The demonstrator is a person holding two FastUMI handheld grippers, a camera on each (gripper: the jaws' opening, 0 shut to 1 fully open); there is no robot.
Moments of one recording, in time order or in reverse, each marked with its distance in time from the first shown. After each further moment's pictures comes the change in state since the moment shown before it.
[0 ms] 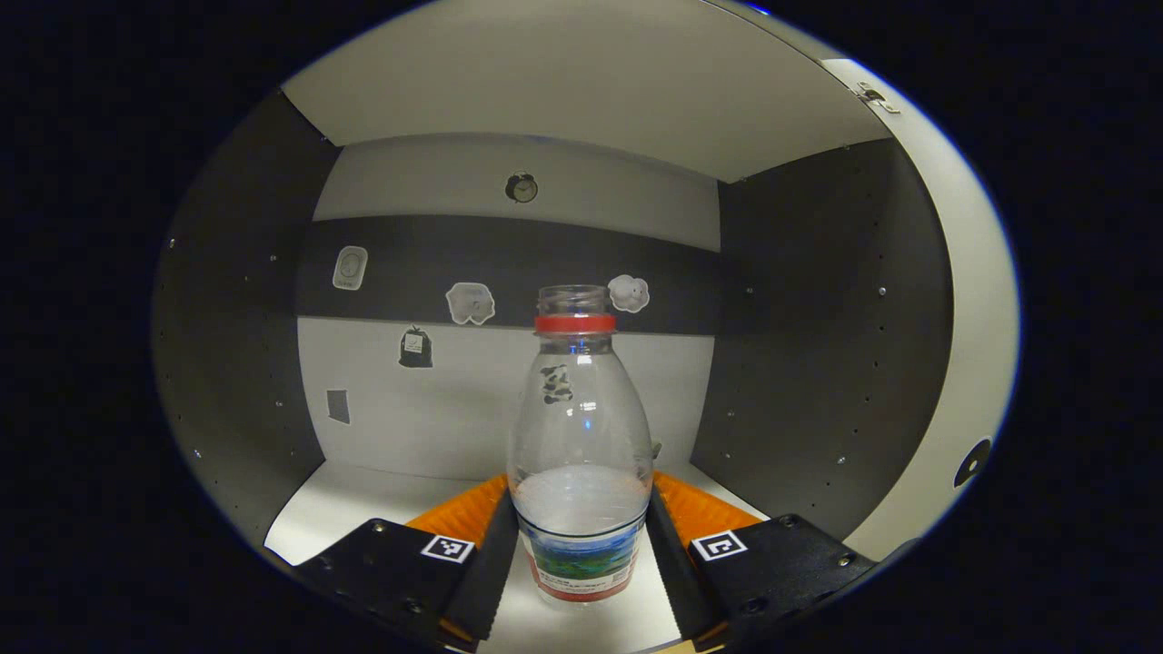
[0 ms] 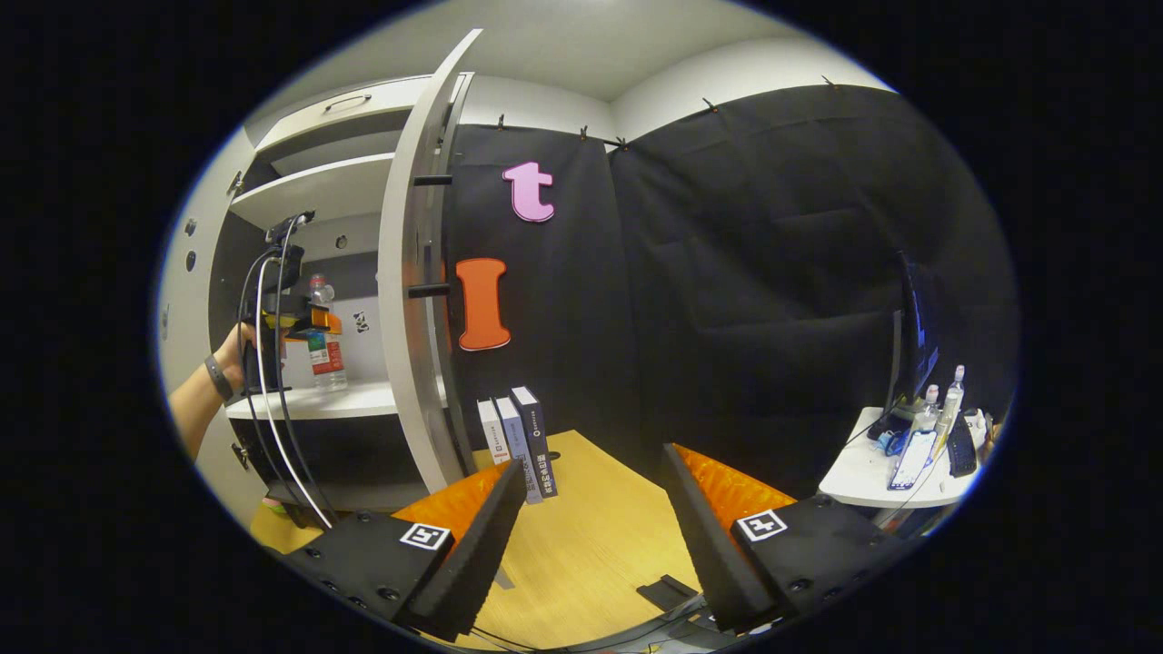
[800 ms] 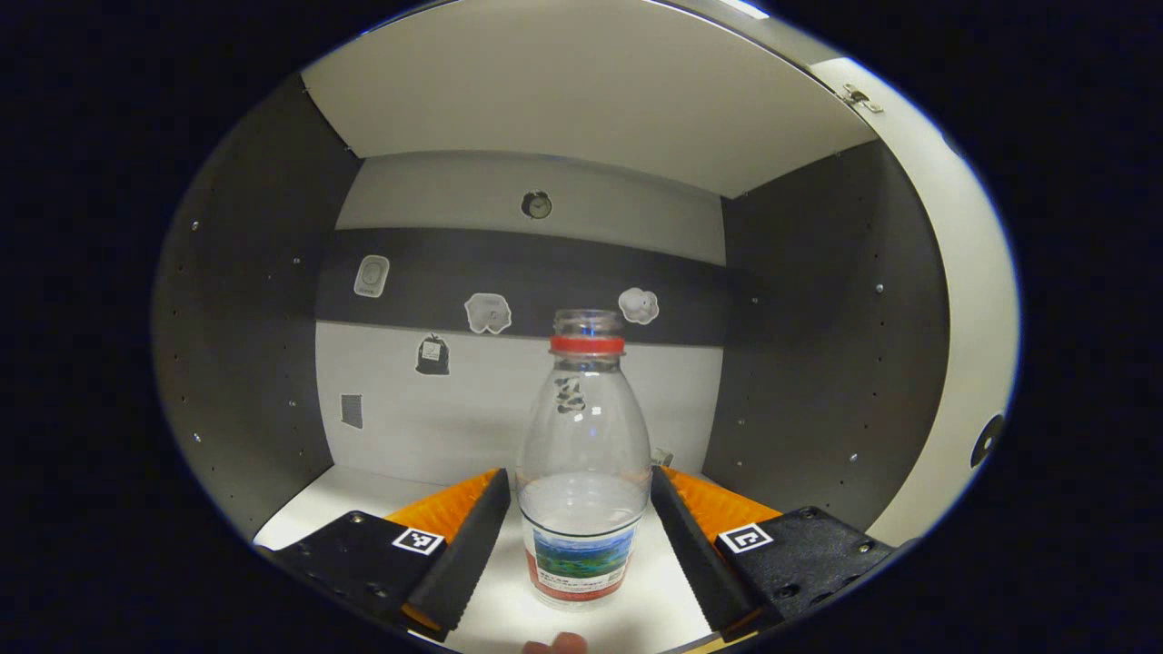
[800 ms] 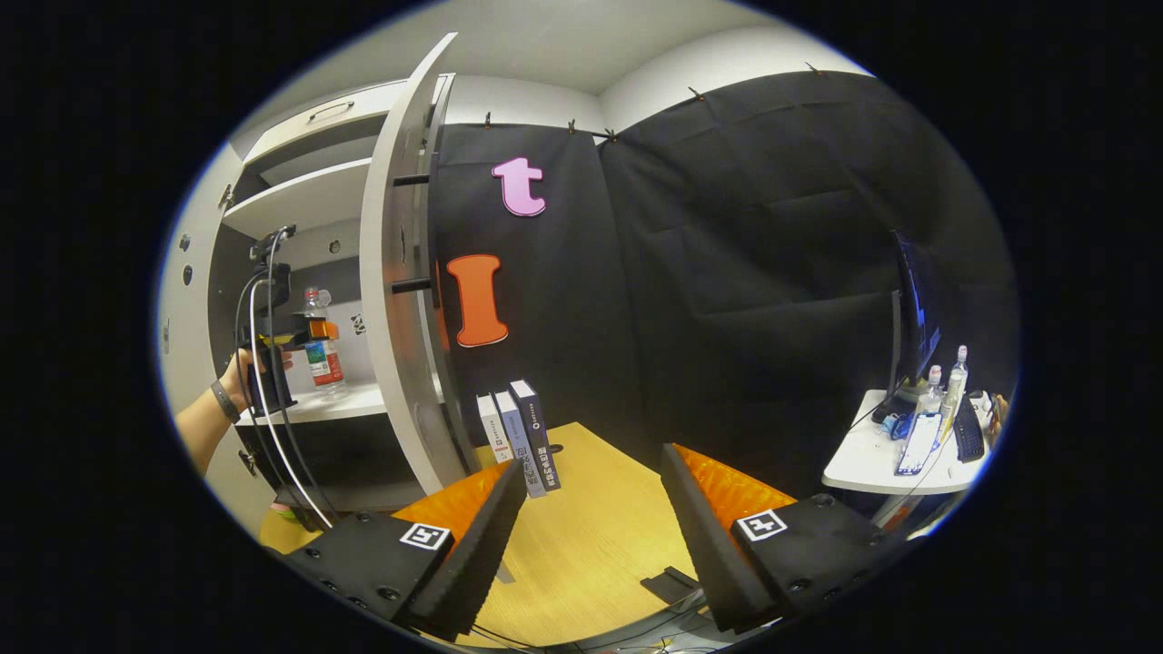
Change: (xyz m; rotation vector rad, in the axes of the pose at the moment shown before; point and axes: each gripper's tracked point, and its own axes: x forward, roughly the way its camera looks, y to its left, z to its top) left arm -0.005 0.001 0.014 -0.047 -0.111 0.015; right arm -0.003 -0.012 -0.005 0.045 0.026 0.013
